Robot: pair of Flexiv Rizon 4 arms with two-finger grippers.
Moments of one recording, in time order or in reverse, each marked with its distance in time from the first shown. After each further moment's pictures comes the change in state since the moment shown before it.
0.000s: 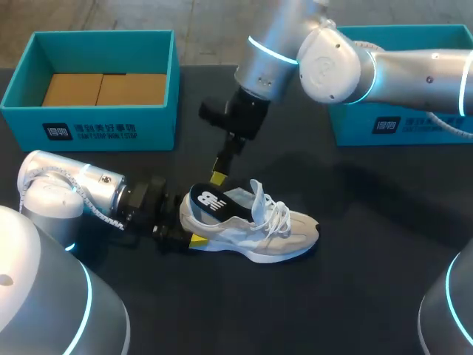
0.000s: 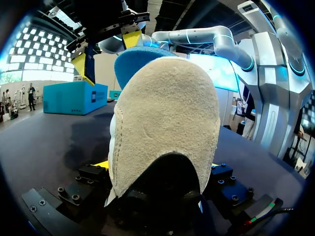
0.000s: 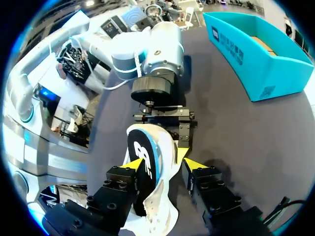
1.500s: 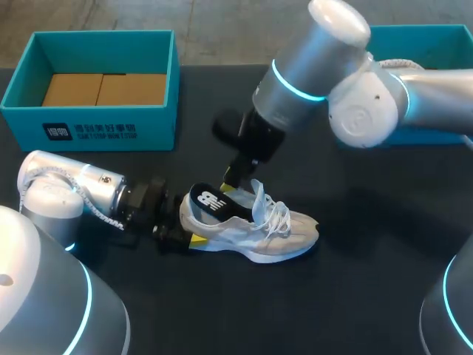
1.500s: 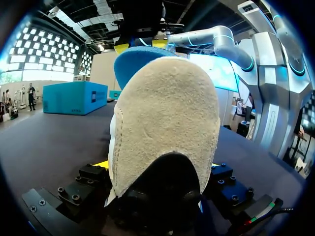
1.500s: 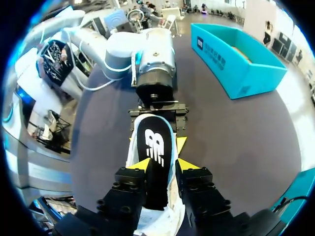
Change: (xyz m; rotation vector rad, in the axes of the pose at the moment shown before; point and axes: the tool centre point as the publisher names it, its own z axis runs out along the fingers) left arm 0.000 0.000 0.000 0.000 0.000 0.000; right arm 0.029 -0.019 -0.012 -0.054 -0.282 0.039
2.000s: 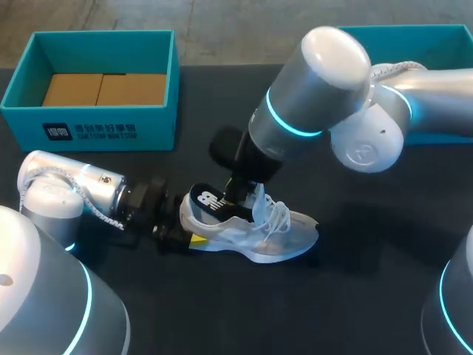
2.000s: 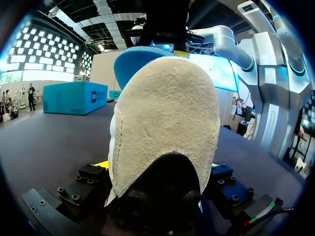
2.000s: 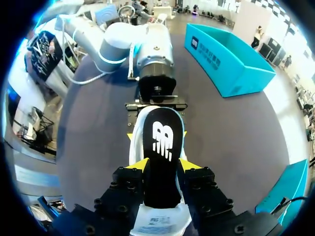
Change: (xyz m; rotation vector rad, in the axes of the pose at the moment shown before) left arm 0.000 0.000 0.000 0.000 0.000 0.000; right arm 0.018 -0.010 0.007 -0.002 -0.178 -0.012
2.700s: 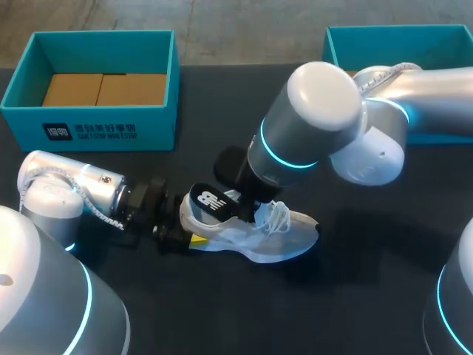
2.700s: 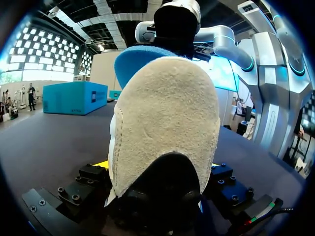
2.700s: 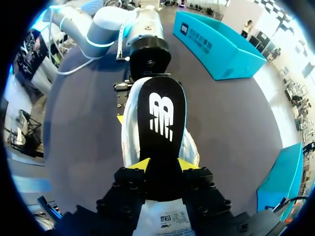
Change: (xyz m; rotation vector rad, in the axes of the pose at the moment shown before) left arm 0.000 0.000 0.000 0.000 0.000 0.000; right arm 0.005 -0.033 0.016 0.080 -0.138 0.054
